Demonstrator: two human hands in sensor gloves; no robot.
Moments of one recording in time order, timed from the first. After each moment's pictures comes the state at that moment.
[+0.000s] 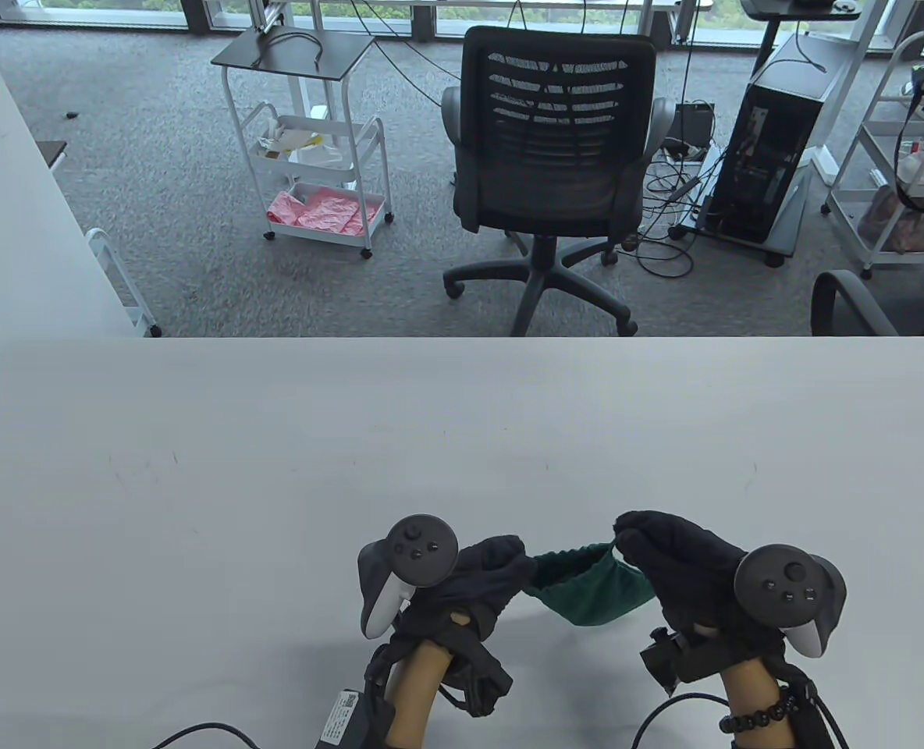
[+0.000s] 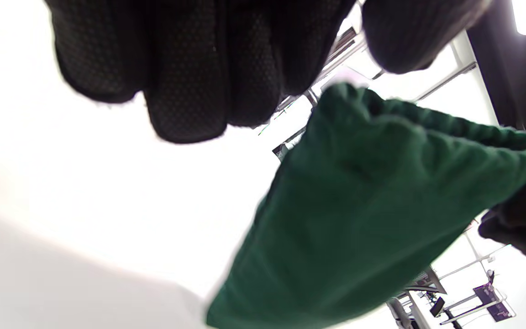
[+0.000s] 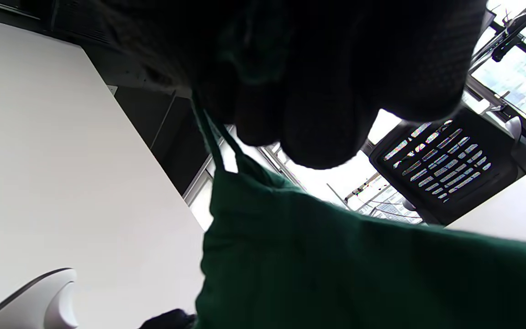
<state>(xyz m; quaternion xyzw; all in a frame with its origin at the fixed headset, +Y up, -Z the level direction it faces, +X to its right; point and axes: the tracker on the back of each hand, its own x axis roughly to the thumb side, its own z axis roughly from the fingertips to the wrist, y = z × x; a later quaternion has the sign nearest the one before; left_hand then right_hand) -0.071 -0.687 -0.324 -0.10 -0.13 0.41 0.89 0.219 -0.626 -0.294 0.16 -0.18 0.88 0.41</state>
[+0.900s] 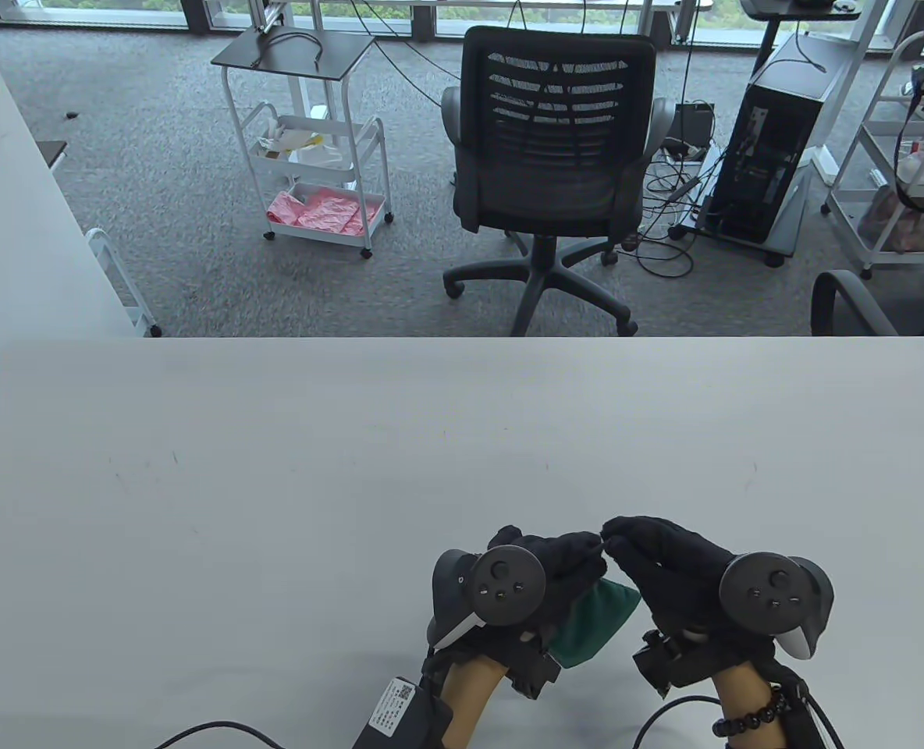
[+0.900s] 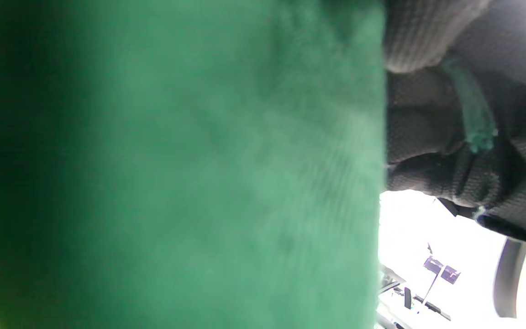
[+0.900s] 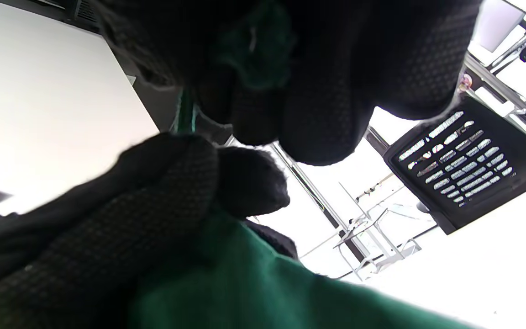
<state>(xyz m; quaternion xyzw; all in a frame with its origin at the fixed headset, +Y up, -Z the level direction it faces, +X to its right) -0.013 -0.649 -0.302 0.08 -0.25 0.30 0.92 0.208 -0.630 -0.293 0.19 -0.18 0.88 0.40</state>
